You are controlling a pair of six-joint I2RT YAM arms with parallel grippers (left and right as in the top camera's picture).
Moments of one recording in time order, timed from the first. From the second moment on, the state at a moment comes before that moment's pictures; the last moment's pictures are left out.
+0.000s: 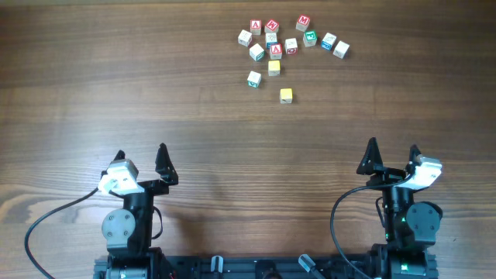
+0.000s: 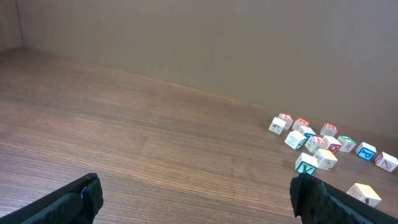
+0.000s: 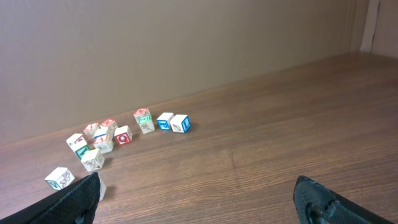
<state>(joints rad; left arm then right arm) 0.04 0.01 0.01 -0.07 -0.01 -0.25 -0.08 0.08 0.01 0.00 0.00 0.23</state>
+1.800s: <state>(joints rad) 0.04 0.01 0.01 -0.07 -0.01 -0.25 -0.08 0.05 0.01 0.00 0.00 0.23</state>
